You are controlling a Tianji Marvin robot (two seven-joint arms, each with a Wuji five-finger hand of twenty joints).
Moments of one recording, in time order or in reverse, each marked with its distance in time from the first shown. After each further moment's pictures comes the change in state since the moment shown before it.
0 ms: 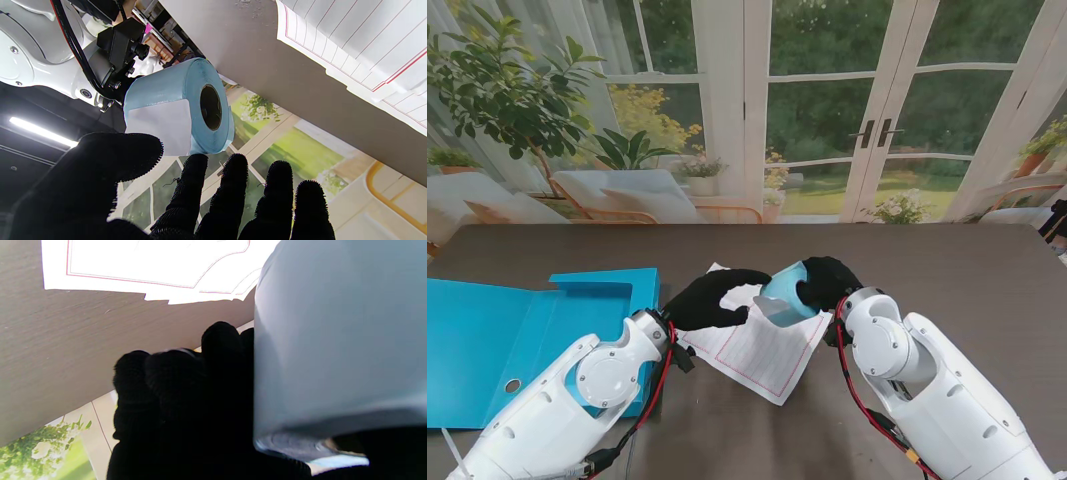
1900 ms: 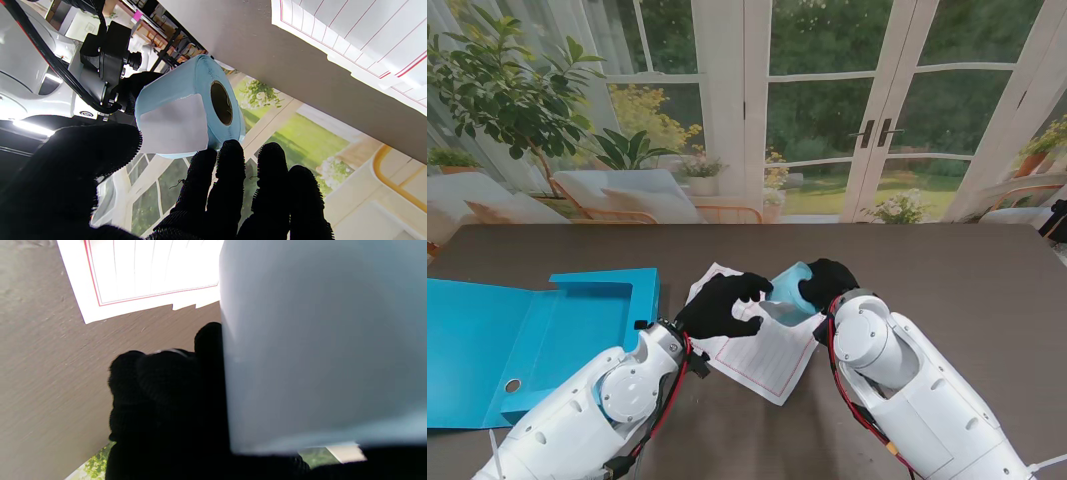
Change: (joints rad) left arm -0.033 -0.045 0.095 0.114 0.137 -0.048 0.234; right arm 0.024 -0.062 -0.032 0.035 0.144 0.255 -0.131; left_hand -0.095 -0.088 -0.012 -0.064 -0.043 0.098 0.338 0.115 0.066 -0.022 0.429 0.504 0.099 0.031 0.519 0.305 -0.062 0.011 0.908 -0.049; right_hand 0.063 -0.107 0.026 -0.017 -0.003 0.068 -0.029 0.000 0.000 0.050 0.000 0.000 0.000 0.048 0.000 0.000 0.000 0.051 0.000 0.001
